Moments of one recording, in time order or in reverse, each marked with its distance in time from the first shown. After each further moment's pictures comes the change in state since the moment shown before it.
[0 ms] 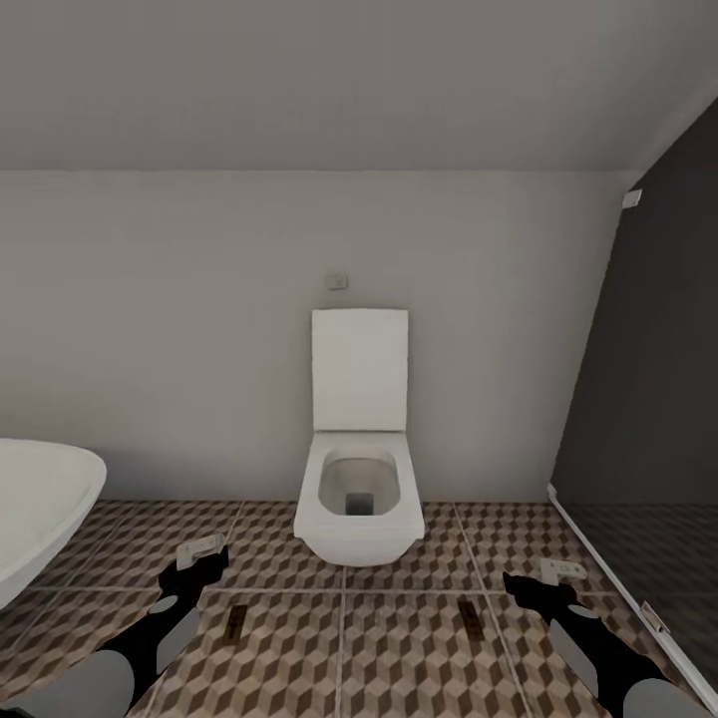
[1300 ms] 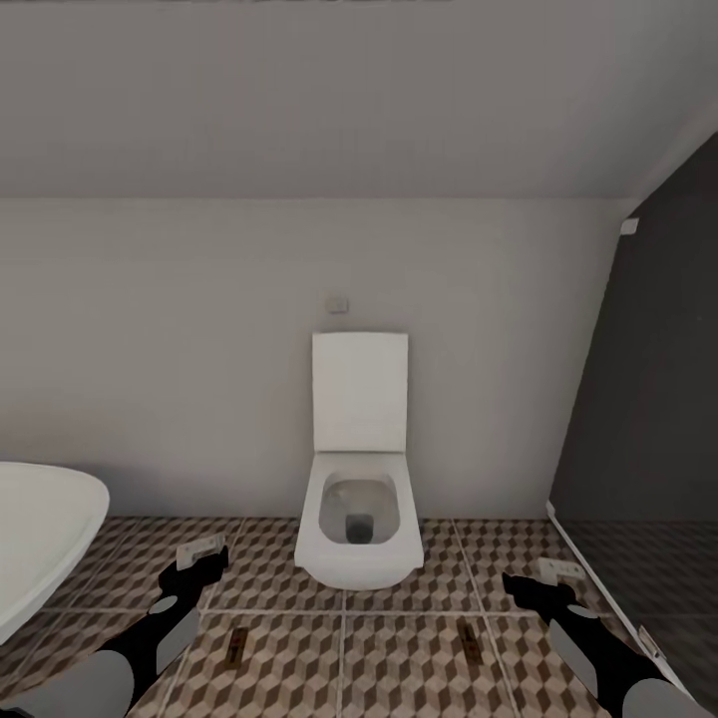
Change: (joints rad) left arm 0.000 0.000 -0.001 0.001 0.000 0.000 -0.001; right arm 0.000 0.001 0.004 0.000 0.000 0.001 0.003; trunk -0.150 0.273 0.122
